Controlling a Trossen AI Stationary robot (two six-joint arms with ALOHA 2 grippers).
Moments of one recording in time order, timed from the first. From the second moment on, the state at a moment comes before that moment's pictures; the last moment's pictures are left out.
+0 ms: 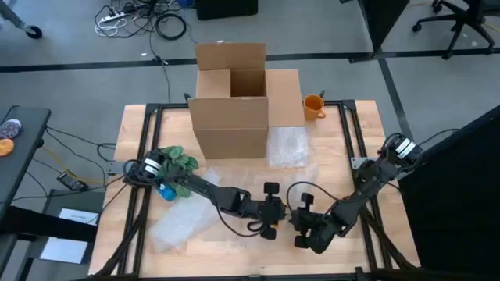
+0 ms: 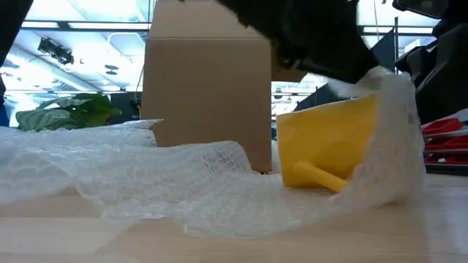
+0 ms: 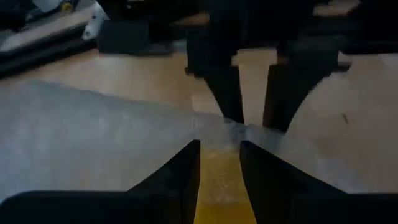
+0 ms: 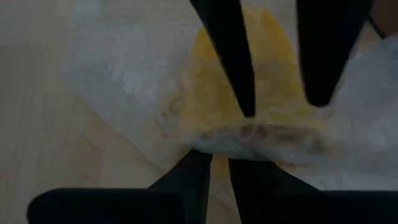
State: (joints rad) left arm -0.33 2.07 1.49 0.03 -0.32 0.05; right arm 0.78 1.67 0.88 -0.25 0.73 0.74
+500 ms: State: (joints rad) left arm -0.33 1.92 1.17 0.50 -0.21 0.01; right arm 0.76 1.67 0.88 -0.25 0.68 0.76
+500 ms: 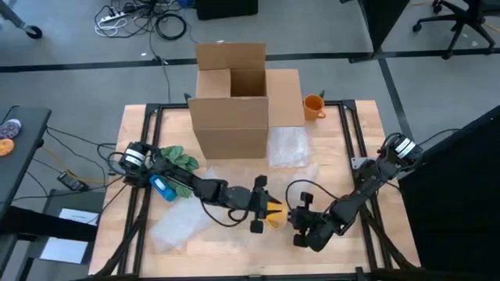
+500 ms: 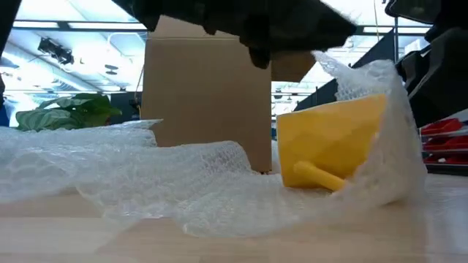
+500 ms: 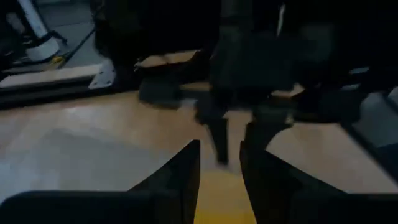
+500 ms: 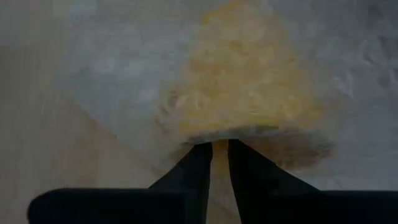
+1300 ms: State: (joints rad) left arm -0.29 1.99 1.17 0.47 -0.22 0.02; right arm 0.74 1.62 0.88 -0.37 0.68 0.84
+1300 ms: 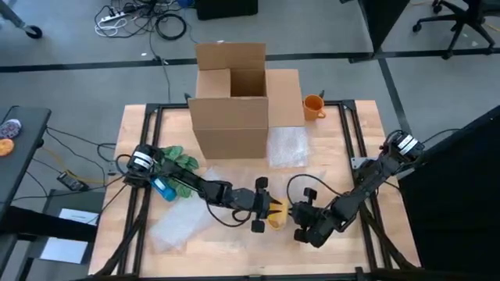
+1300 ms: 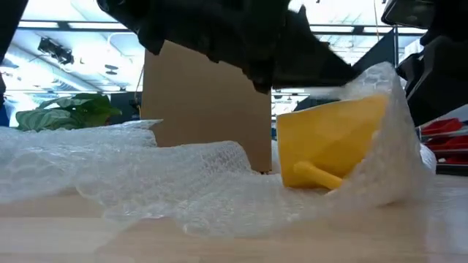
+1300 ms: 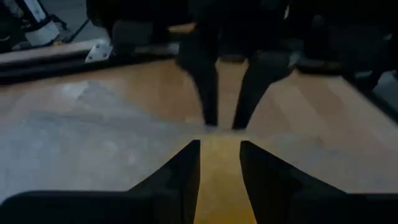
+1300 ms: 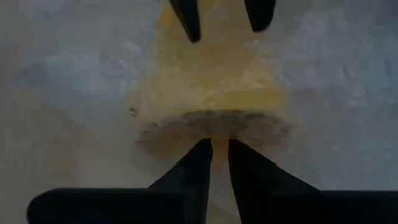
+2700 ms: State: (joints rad) left arm -0.28 1.99 1.17 0.43 -0.22 0.01; right arm 0.74 1.10 0.44 -0.80 0.59 2.09
